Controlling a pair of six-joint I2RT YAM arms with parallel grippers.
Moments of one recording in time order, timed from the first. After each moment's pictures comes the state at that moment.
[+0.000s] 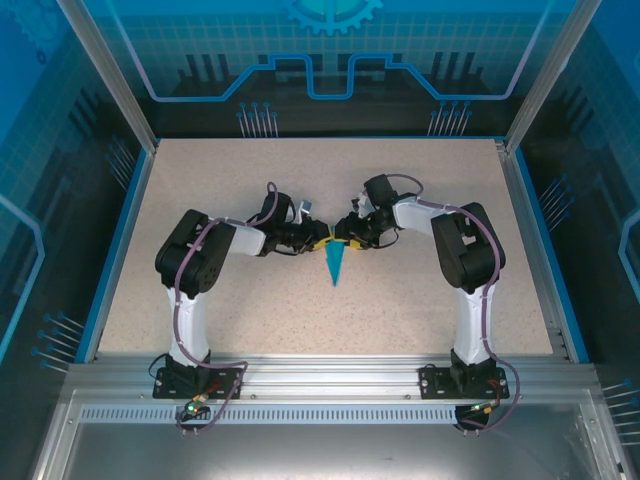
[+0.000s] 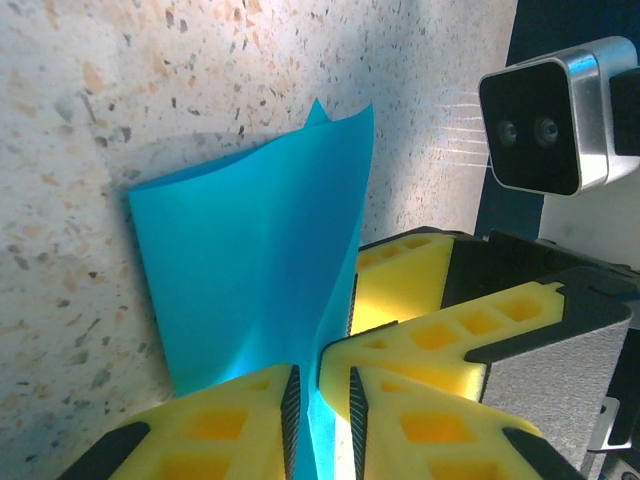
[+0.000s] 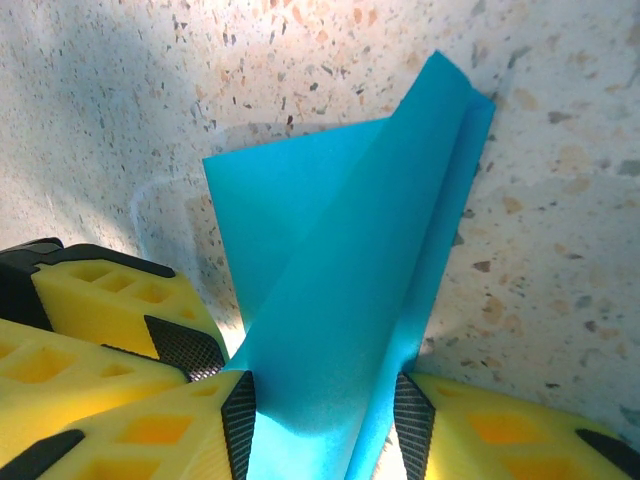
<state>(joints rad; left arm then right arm) -0.36 2.05 1.02 0.35 0.77 -1.01 0.39 2.08 1.34 -0.43 -0.60 0.58</state>
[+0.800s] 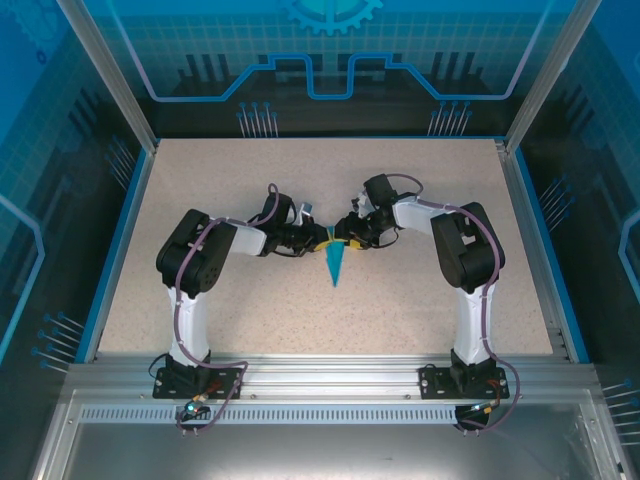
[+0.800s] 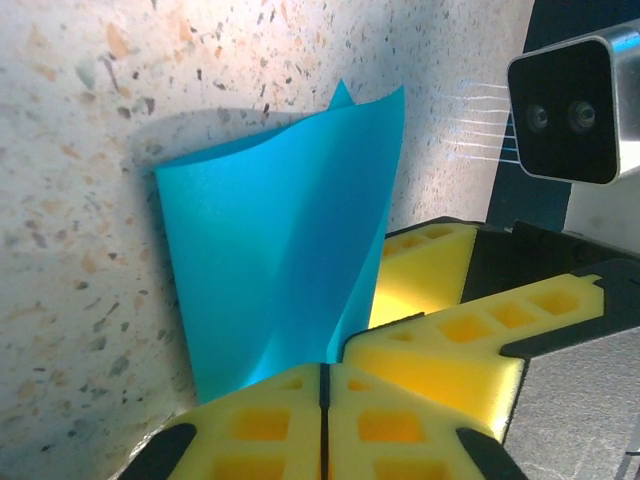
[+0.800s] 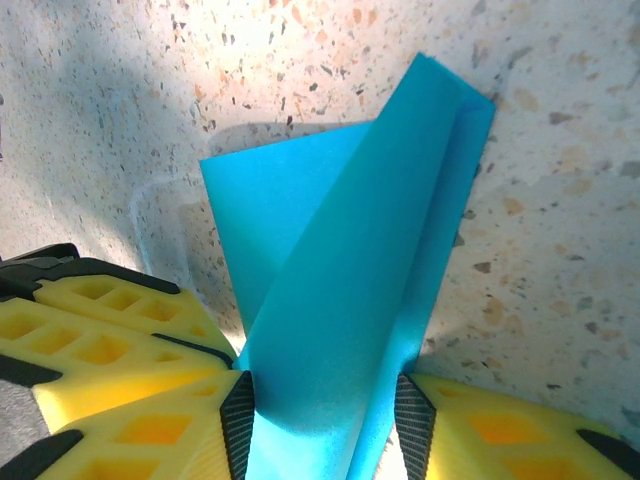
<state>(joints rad) -0.36 2.06 1.02 0.31 0.77 -1.00 0.39 2.09 1.34 -0.44 -0.61 0.58</state>
